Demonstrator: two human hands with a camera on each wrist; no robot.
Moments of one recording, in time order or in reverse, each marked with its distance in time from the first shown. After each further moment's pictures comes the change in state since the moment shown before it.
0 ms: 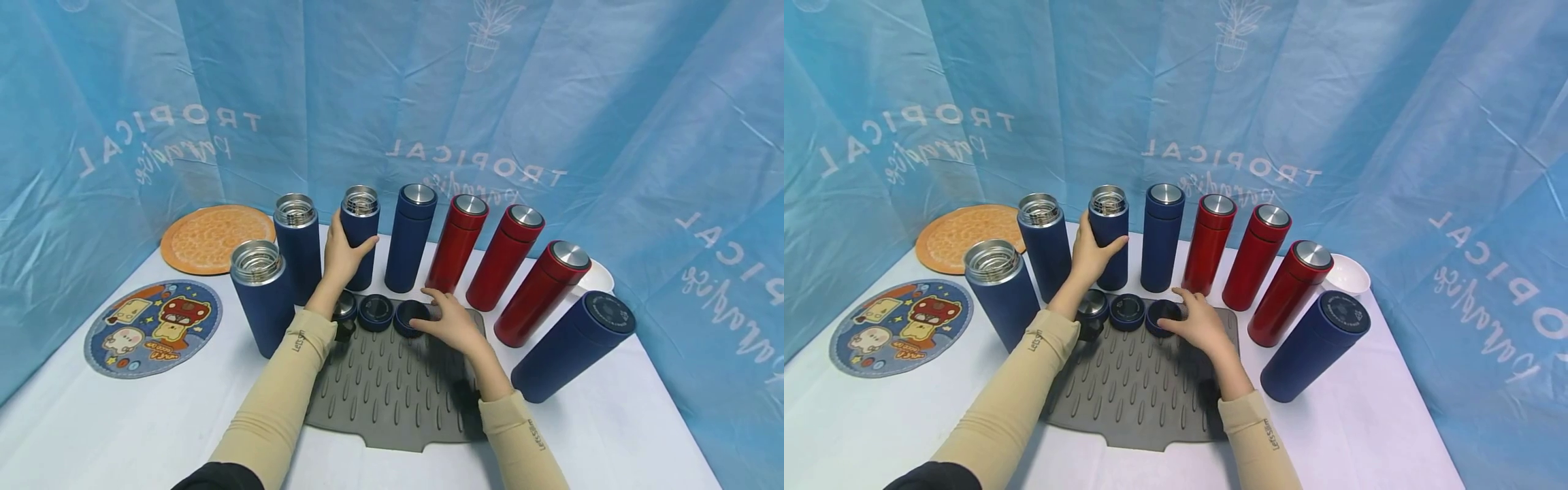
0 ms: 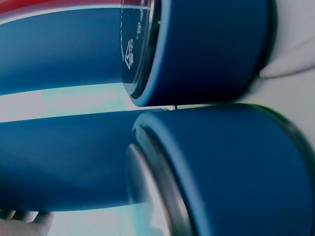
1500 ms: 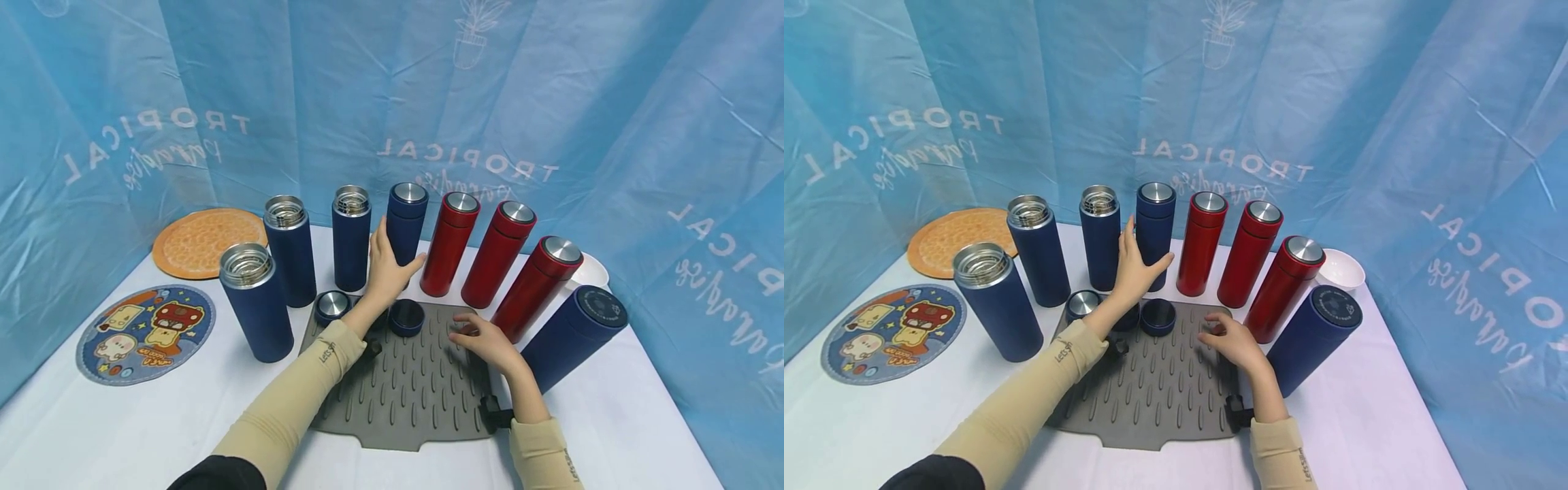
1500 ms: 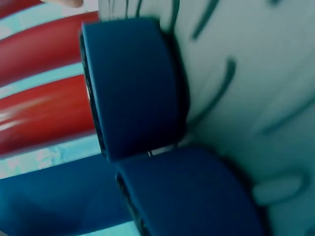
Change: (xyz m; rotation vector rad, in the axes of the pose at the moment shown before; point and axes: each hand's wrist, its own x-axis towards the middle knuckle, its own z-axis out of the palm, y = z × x) left_hand -0.038 0.029 0.072 0.008 -0.057 0.171; right_hand -0.039 0.058 -0.028 0.105 -0.015 0.091
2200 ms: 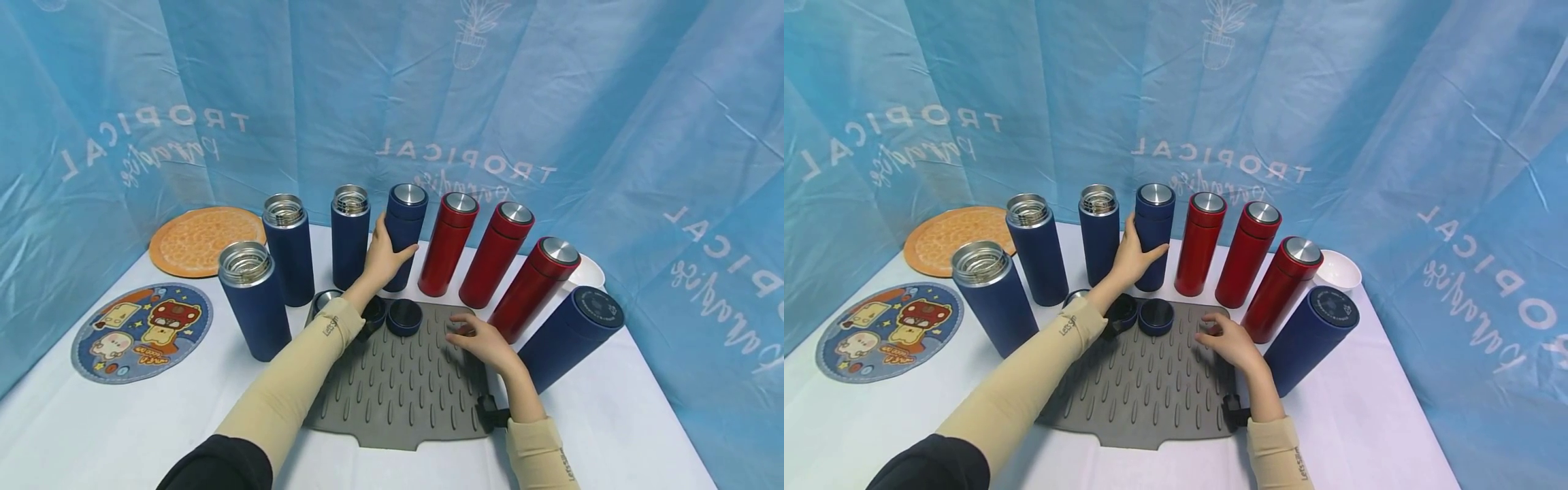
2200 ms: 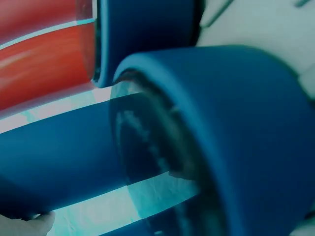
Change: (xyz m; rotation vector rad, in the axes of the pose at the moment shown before) left_hand 0.033 -0.011 -0.002 -0.006 -0.113 -0.046; right_hand 0.000 -0.003 0.003 0.003 0.006 0.014
